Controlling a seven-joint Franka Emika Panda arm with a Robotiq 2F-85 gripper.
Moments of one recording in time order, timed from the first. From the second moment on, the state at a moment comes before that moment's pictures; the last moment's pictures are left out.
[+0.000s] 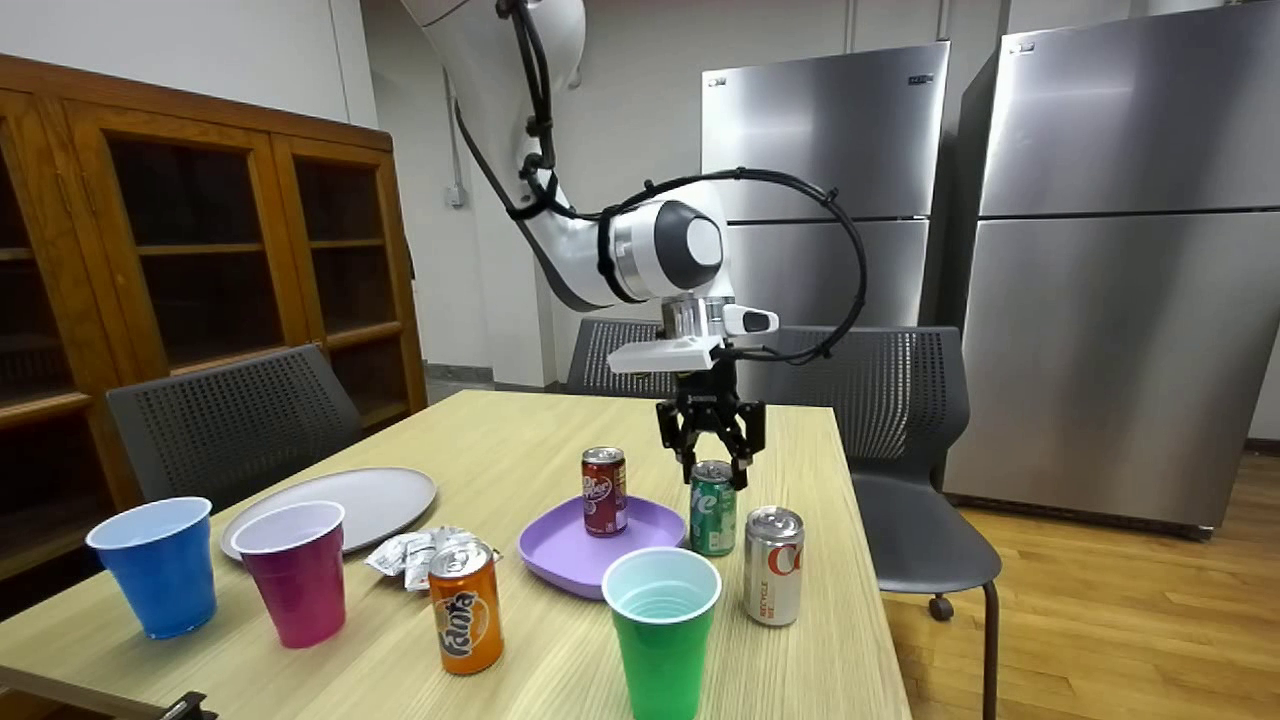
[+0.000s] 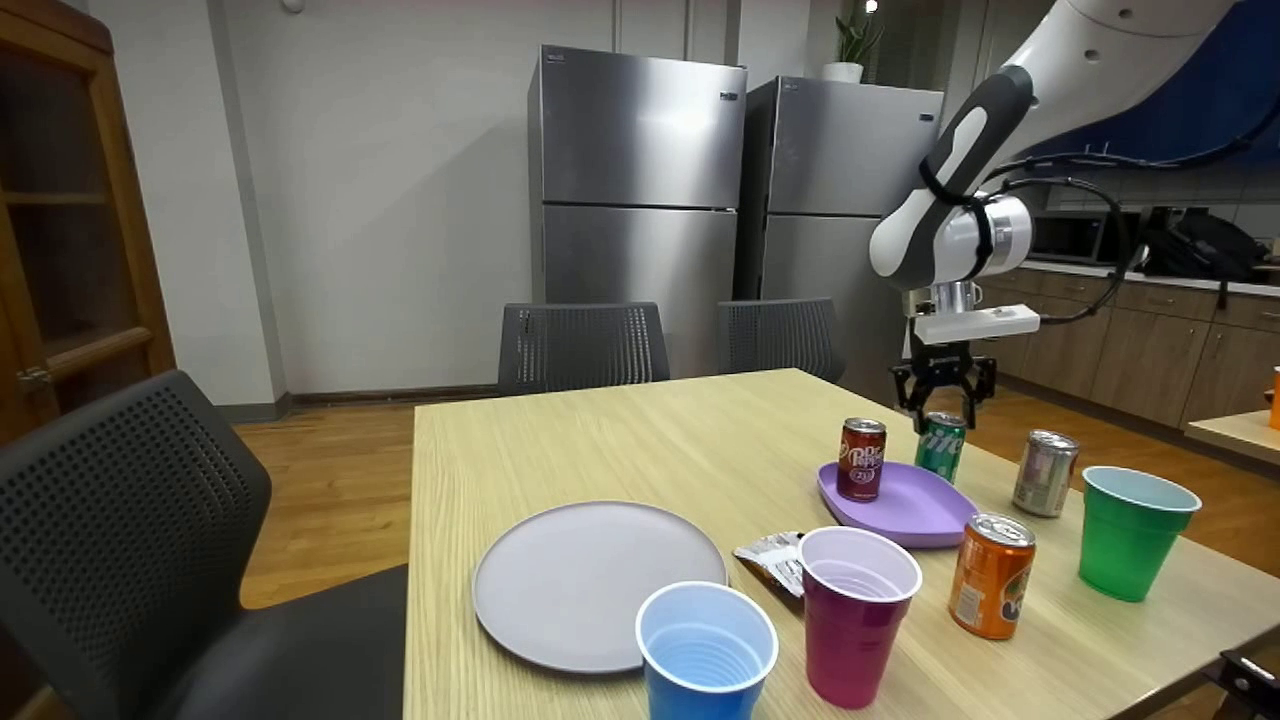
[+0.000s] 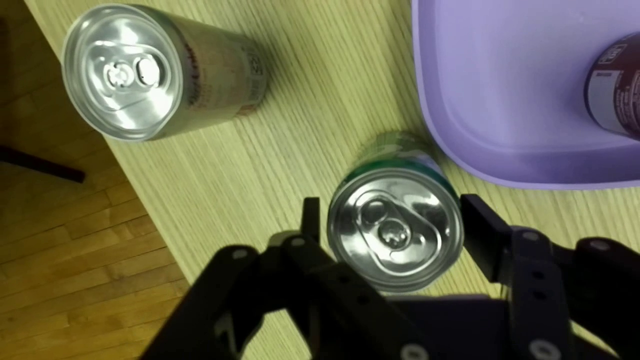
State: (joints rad) arm -0.16 0.67 -0.24 -1.76 -0.06 2.31 0.10
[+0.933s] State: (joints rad) arm -0.16 0.62 -0.24 -1.79 -0.06 2.31 0.10
